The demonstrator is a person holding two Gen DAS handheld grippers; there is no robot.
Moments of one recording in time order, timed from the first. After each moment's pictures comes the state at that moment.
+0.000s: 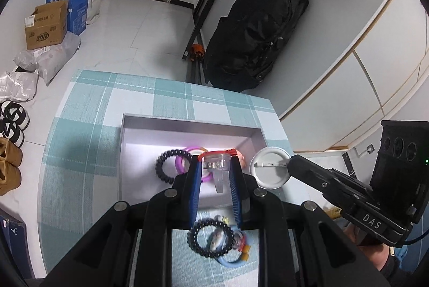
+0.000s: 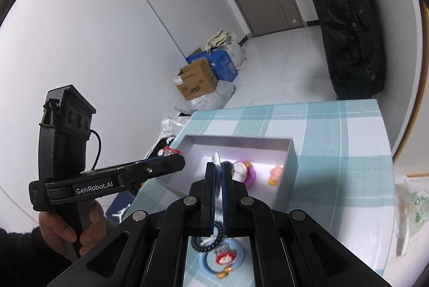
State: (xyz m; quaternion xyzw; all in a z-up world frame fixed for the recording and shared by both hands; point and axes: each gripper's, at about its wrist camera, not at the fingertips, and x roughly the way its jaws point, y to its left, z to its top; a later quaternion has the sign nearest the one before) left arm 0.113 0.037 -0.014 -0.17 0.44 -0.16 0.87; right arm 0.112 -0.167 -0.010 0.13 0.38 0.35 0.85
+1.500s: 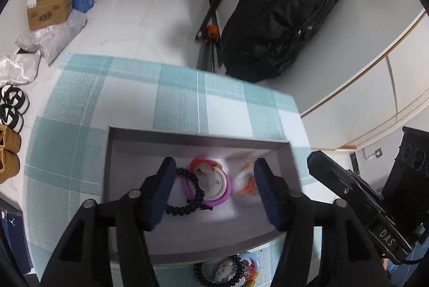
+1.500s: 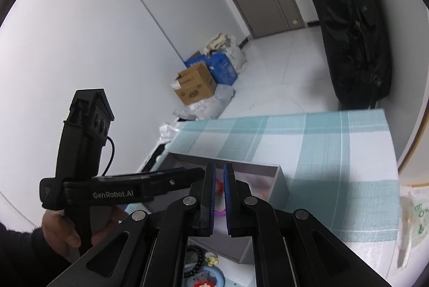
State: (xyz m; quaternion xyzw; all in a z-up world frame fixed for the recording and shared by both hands) left arm 0.154 0.034 -0.033 -0.18 0.49 -0.13 0.84; right arm 0.147 -0.169 -0.022 0.13 0.37 0.35 0.85
